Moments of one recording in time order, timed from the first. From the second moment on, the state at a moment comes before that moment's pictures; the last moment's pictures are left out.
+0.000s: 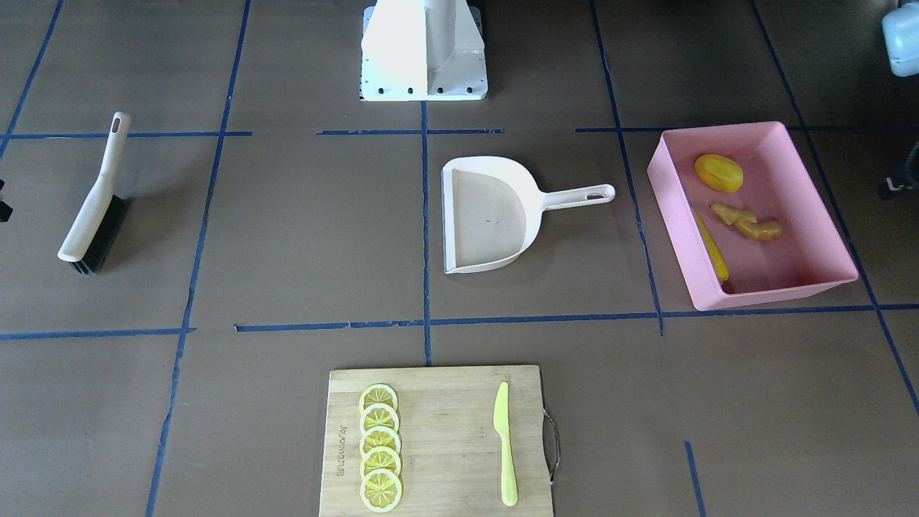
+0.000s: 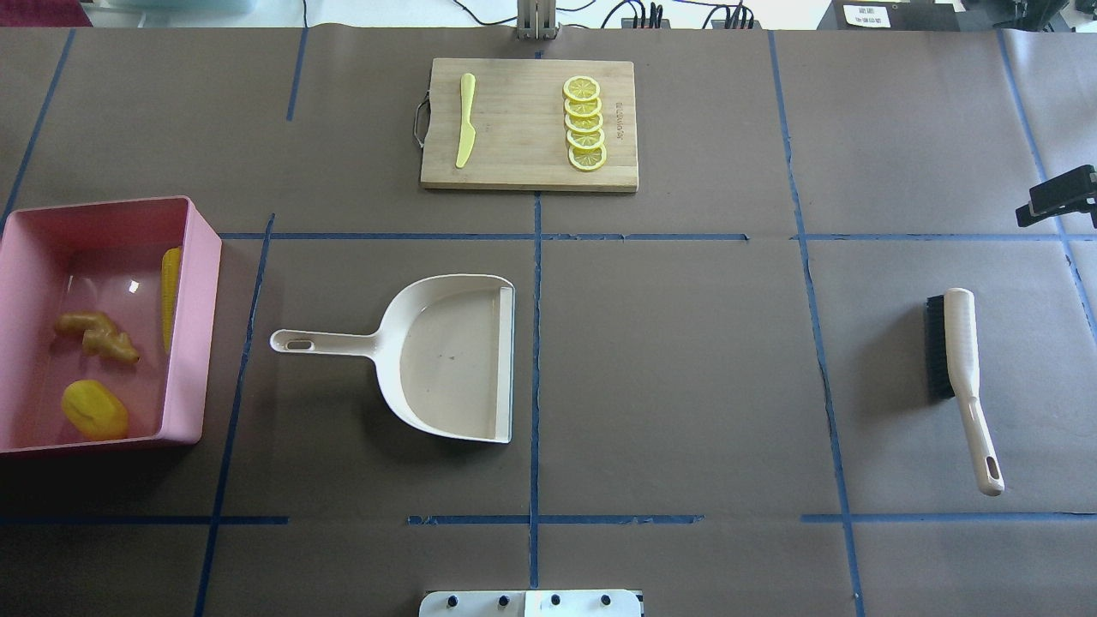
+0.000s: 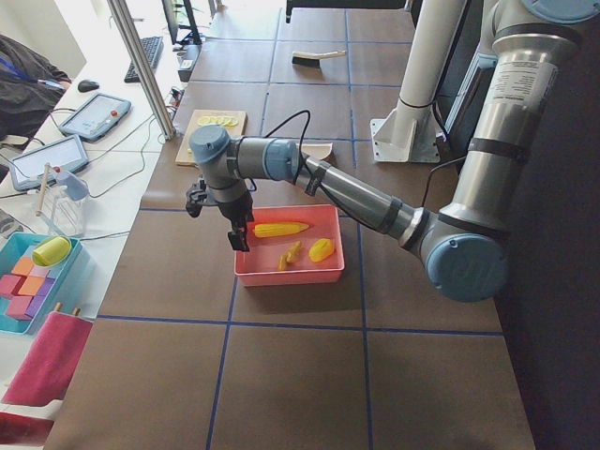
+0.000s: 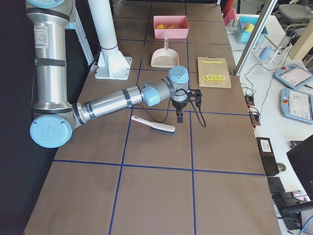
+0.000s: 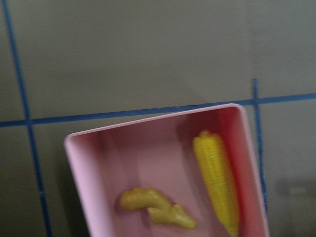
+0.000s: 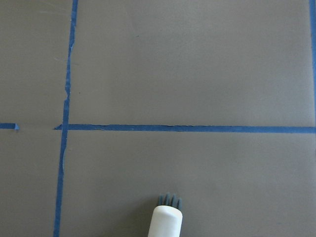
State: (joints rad) left arm -1.46 -1.75 -1.75 -1.18 -2.35 -0.07; right arm 1.28 -1.58 1.90 -1.41 2.30 0.51
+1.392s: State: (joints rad) left arm -1.51 -1.66 -1.49 -1.55 -2.35 -0.16; right arm 1.63 -1.60 1.48 -1.43 2.46 -0.02
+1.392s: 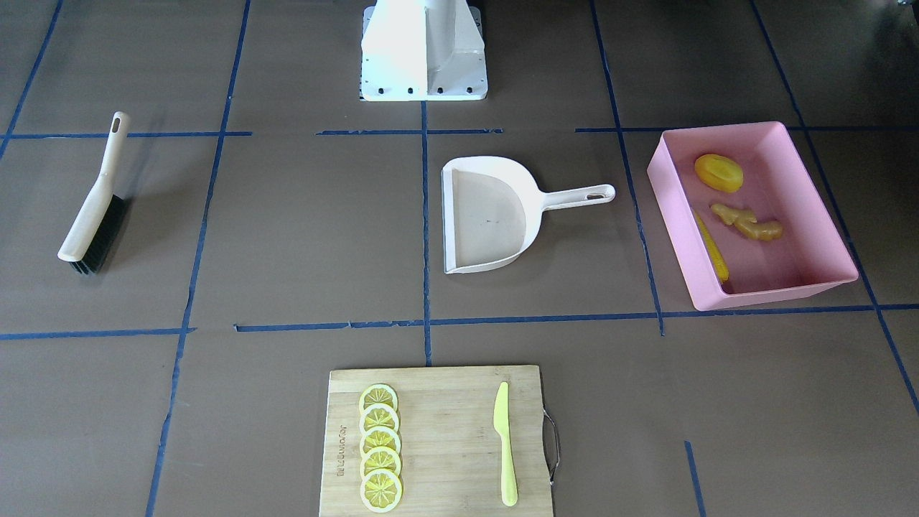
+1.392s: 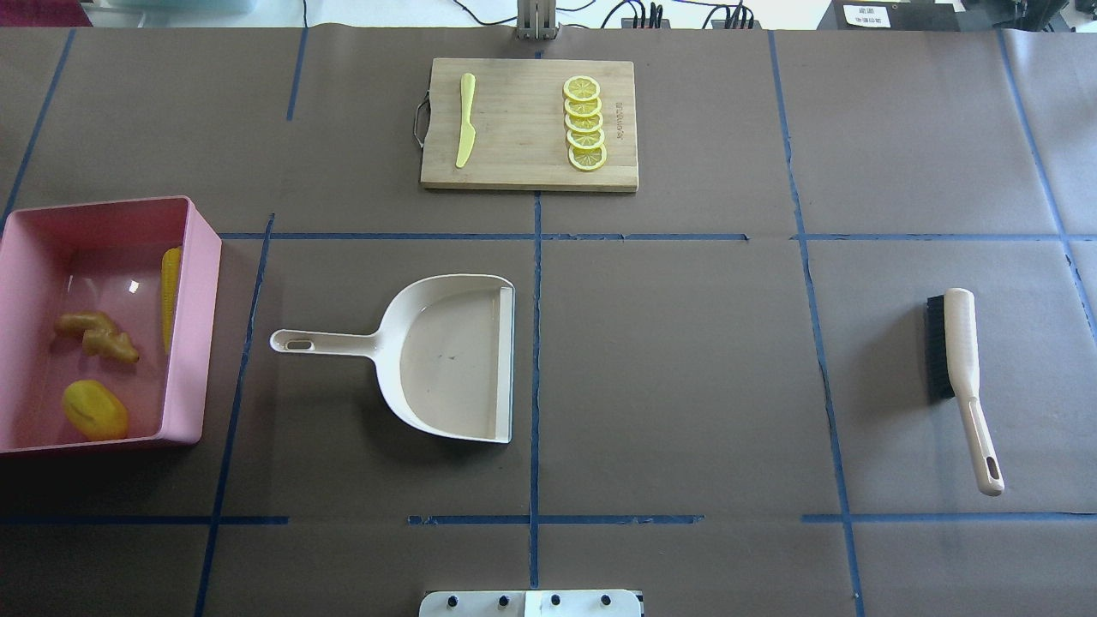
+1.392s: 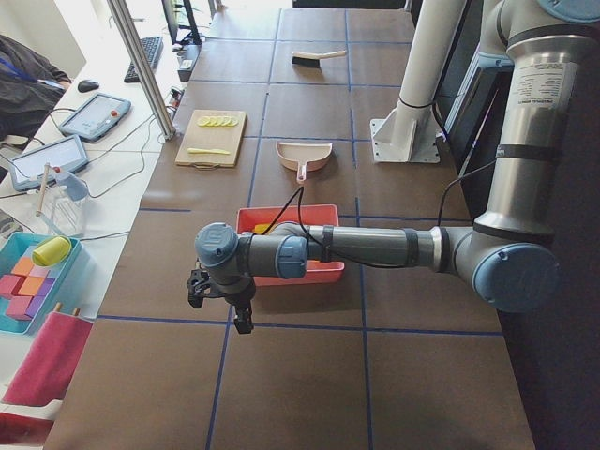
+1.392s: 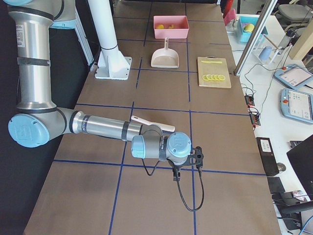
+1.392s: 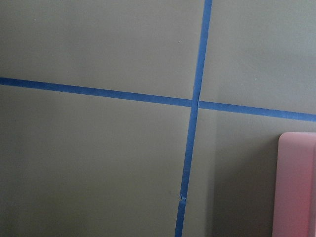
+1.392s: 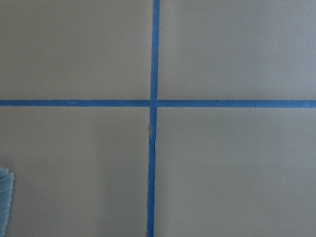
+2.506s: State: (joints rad) left arm -1.51 -1.65 -1.49 -1.55 -2.35 -0.15; right arm 1.64 -1.63 1.58 -1.52 2.38 0.07
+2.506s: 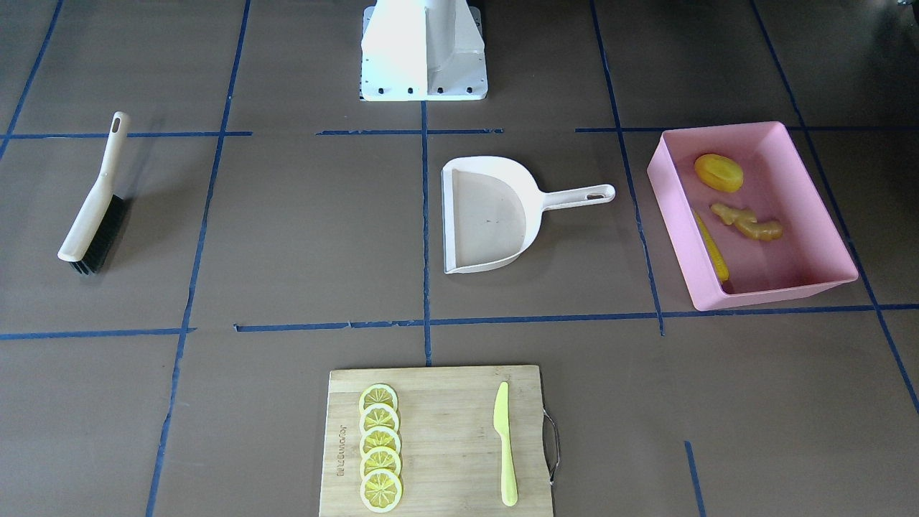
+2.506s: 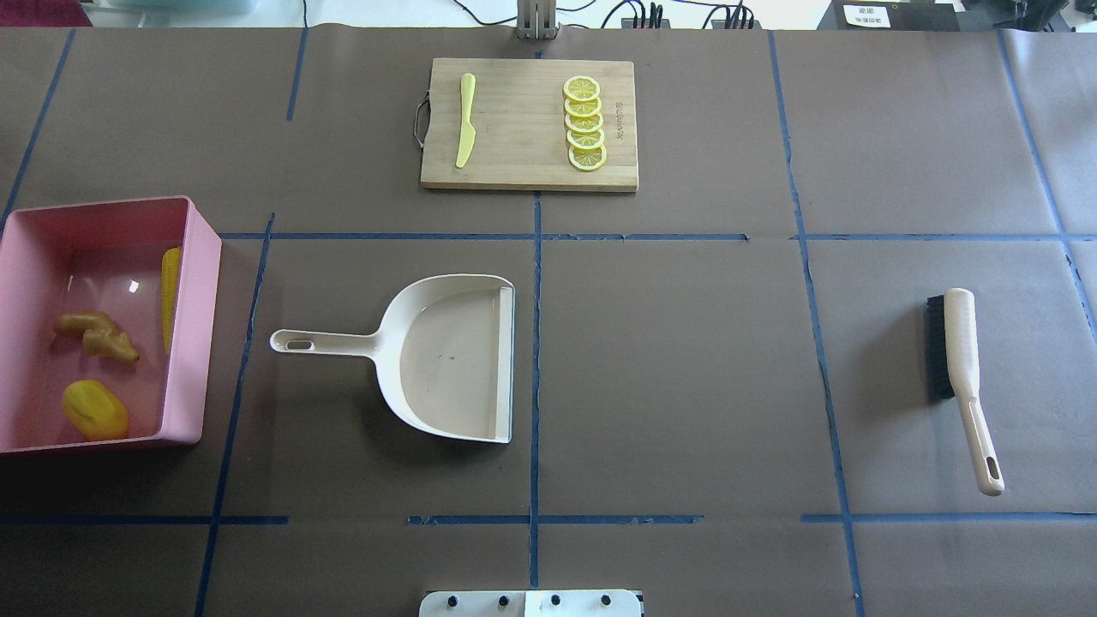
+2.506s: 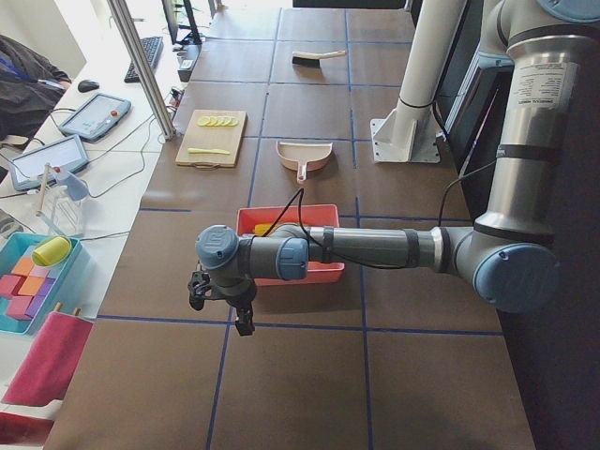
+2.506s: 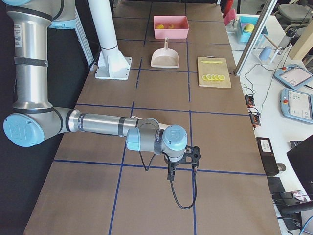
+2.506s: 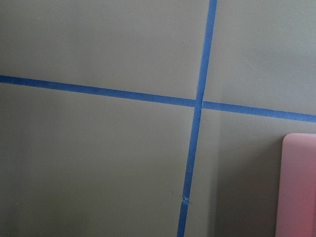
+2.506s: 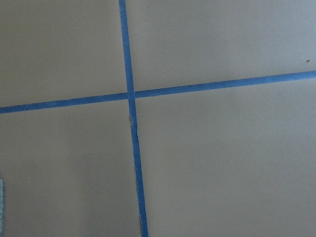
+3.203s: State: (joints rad) left arm -1.51 -1.64 -1.48 -1.61 -2.34 -0.08; right arm 1.63 -1.63 1.58 -1.52 2.35 0.07
